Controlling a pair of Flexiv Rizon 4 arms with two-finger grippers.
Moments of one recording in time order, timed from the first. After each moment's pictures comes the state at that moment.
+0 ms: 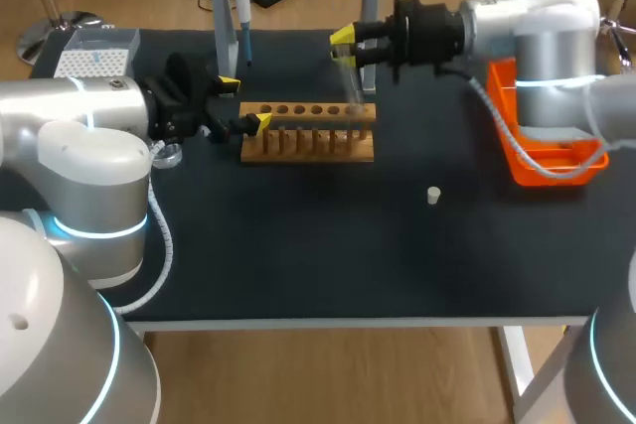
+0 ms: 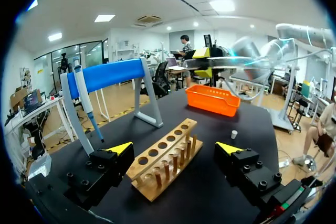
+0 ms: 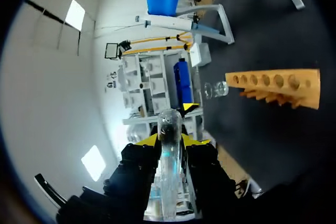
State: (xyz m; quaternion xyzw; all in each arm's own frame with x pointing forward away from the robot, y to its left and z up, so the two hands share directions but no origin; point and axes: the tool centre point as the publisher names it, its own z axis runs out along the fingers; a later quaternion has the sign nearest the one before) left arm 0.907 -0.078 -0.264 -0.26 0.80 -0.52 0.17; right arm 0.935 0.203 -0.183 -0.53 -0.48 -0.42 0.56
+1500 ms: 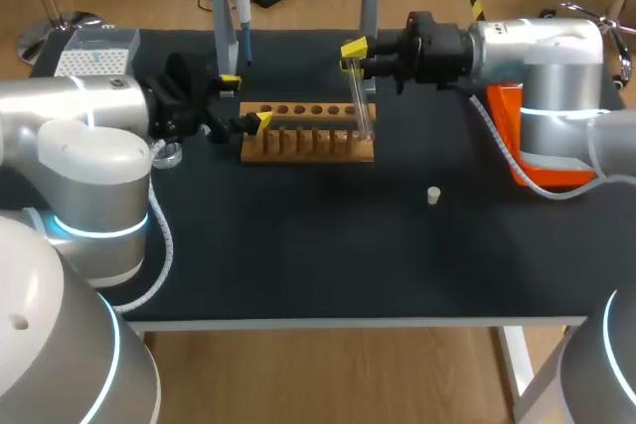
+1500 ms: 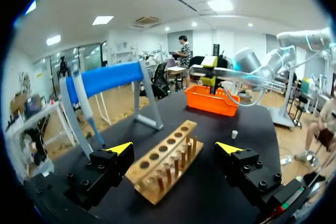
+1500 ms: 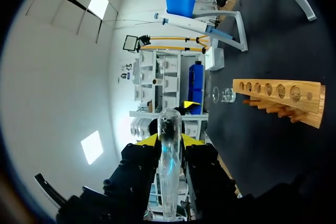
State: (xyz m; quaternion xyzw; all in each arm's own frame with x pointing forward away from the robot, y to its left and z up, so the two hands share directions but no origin) left arm 0.909 -0.083 -0.251 -0.23 0.80 -0.52 0.19; right arm 0.924 0.189 -0.196 -0.46 -0.51 -0.50 0.53
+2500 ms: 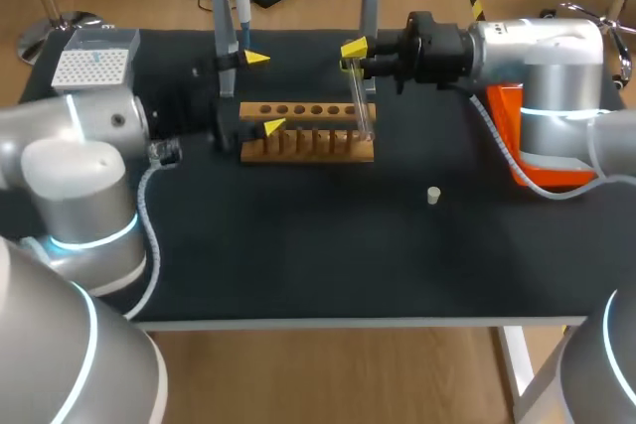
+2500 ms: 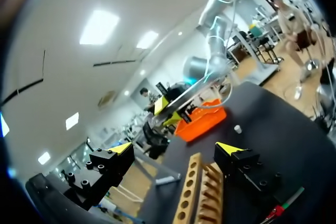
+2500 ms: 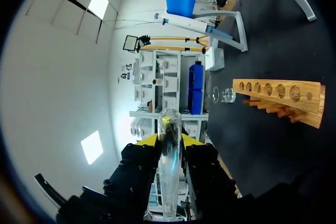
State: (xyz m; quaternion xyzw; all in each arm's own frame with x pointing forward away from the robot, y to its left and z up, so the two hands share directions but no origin) left arm 0.888 -0.116 -0.219 0.13 0.72 -0.57 0.38; right arm 0.924 0.189 -0.196 -0.46 -0.51 -0.50 0.53
